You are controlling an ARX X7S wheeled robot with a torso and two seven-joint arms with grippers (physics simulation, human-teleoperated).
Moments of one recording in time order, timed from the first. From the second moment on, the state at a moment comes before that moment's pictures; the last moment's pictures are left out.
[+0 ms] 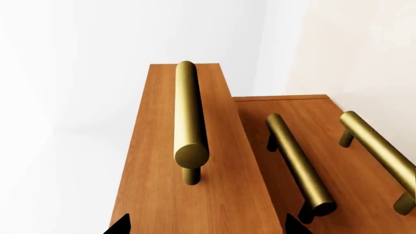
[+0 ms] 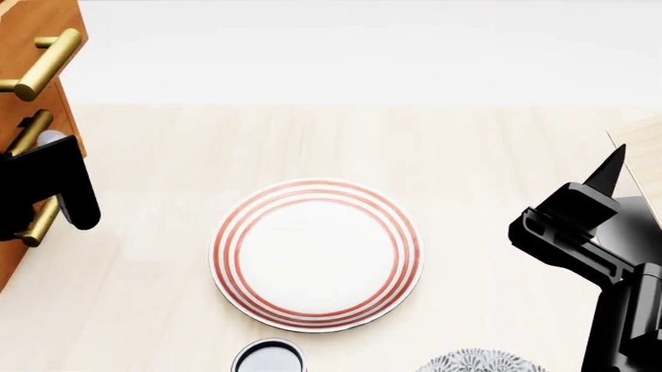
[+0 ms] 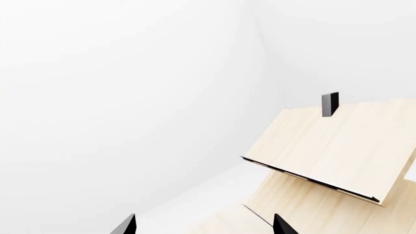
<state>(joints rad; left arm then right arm) -1.21 -0.61 1.18 -0.23 0.46 -0.93 0.27 0.39 0.25 0.24 -0.74 0.70 0.76 0.68</state>
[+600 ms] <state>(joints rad) -1.17 -0.75 1.13 -0.17 0.45 -0.97 0.29 0.39 0.26 0.23 -0.73 0.70 0.74 0.68</state>
